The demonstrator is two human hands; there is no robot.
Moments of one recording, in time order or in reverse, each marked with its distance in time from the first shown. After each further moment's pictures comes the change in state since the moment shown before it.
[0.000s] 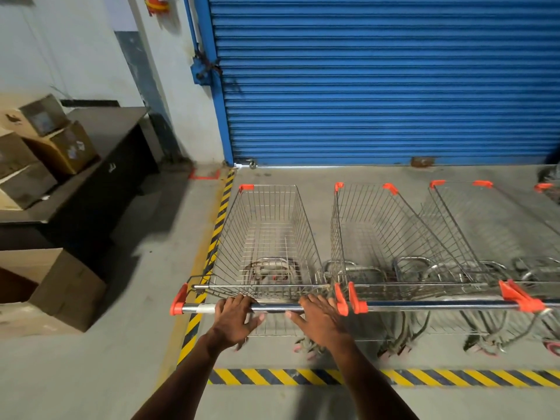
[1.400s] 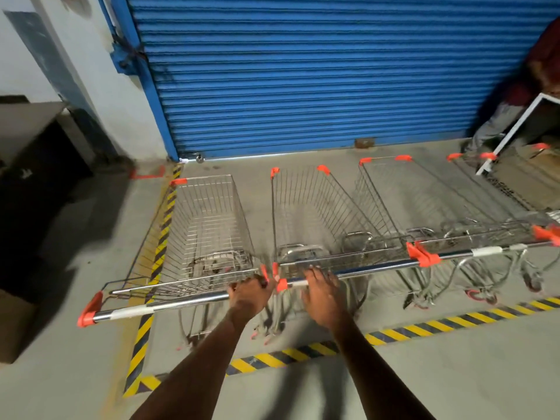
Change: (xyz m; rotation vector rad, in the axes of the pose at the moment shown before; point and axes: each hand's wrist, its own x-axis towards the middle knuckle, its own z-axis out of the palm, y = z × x) left_hand 0.065 0.257 0.018 -0.098 -0.190 -0.207; right_hand -0.071 0.182 -0.030 -0.004 0.312 0.099
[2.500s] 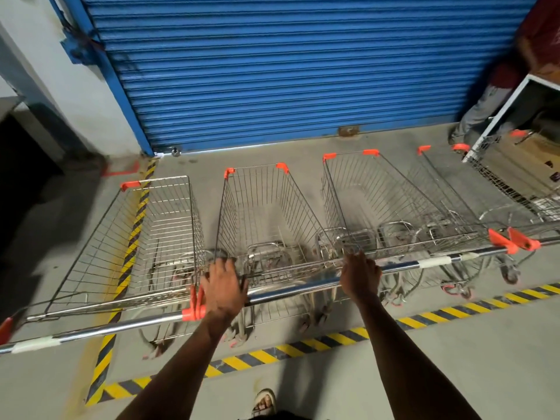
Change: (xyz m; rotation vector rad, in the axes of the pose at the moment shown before) left_hand 0.052 0.153 0.038 0.214 0.222 0.000; right_hand 0.048 0.277 -0.090 -0.155 0.093 0.479
